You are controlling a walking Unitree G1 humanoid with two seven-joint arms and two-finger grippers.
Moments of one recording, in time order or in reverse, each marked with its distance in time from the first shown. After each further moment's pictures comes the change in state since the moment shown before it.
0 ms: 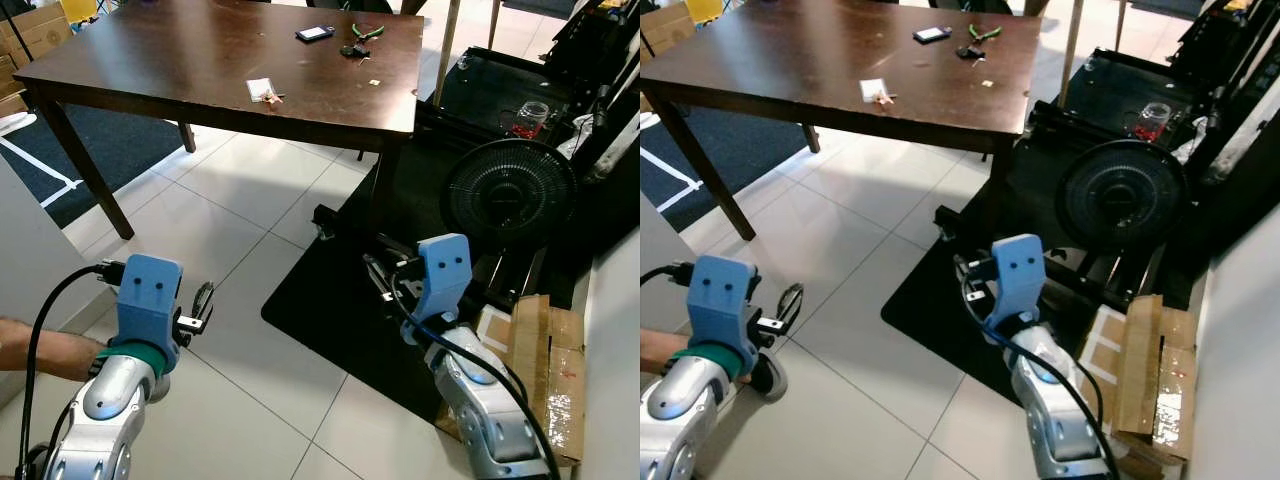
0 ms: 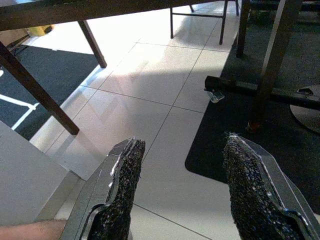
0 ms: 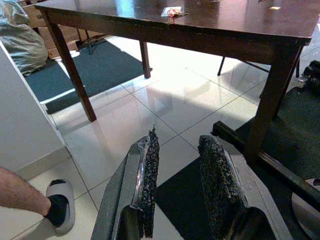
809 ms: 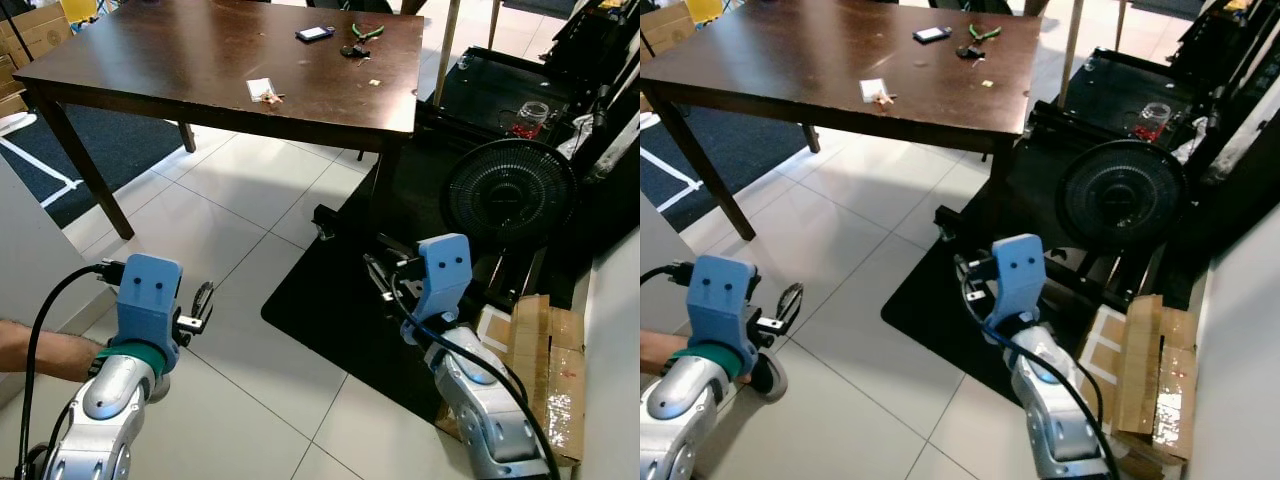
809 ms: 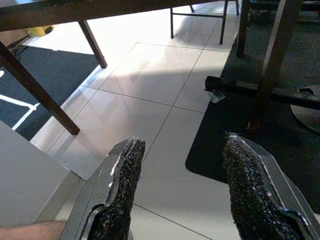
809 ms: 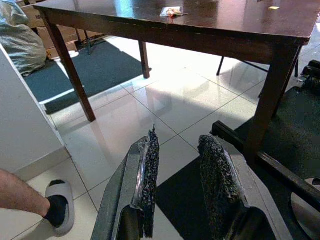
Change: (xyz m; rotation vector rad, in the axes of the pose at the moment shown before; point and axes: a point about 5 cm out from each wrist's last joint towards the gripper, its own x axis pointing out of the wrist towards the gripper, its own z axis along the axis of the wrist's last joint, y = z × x) left arm 0.000 0.000 0.000 0.006 0.000 0.002; right arm 0.000 0.000 0.000 0.001 0.000 -0.005
